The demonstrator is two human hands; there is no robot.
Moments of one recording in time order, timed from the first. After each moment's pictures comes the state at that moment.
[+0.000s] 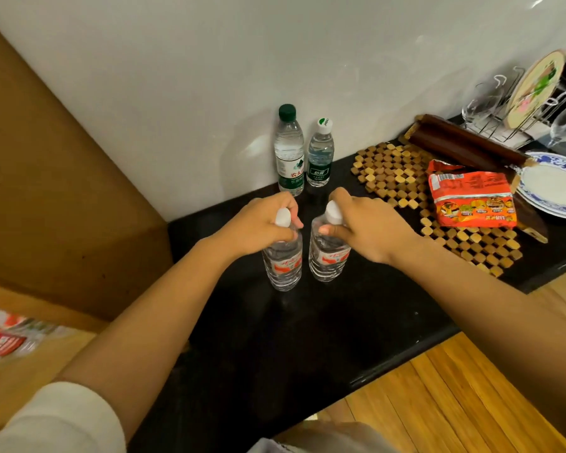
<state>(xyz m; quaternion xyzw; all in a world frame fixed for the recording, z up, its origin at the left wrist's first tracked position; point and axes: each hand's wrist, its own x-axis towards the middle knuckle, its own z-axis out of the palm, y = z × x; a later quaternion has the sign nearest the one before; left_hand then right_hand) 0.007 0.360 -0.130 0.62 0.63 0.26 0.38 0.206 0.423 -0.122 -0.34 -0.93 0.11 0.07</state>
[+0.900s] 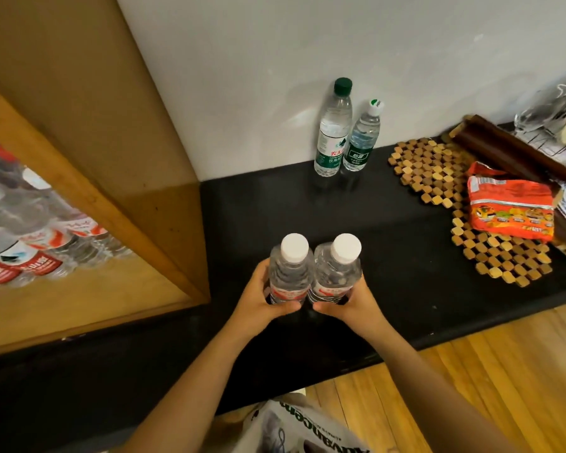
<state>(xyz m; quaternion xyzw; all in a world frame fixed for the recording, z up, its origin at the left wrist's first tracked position) 0.039 0.205 -0.244 0.34 0.63 0.51 0.48 0.208 0.306 -0.244 -0.39 -0.68 0.59 0.18</state>
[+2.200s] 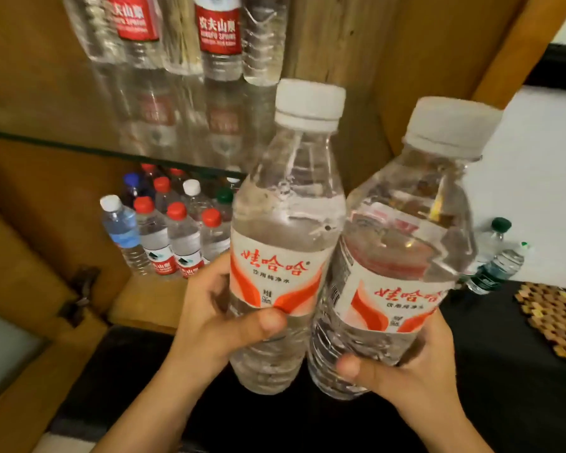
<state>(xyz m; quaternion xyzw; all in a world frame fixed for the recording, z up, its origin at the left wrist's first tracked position) -0.089 0.007 -0.007 0.38 0.53 0.74 0.14 0.040 0.140 -0.011 -0.04 -0.70 0.63 0.34</state>
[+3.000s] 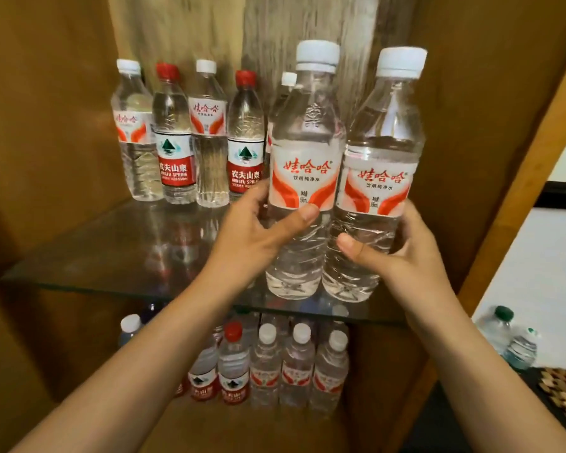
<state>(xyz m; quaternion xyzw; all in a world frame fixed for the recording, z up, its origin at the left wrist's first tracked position) -0.207 0.054 0.128 0.48 0.57 0.66 0.03 -0.083 0.179 0.110 -0.05 -0.73 0.53 0.43</state>
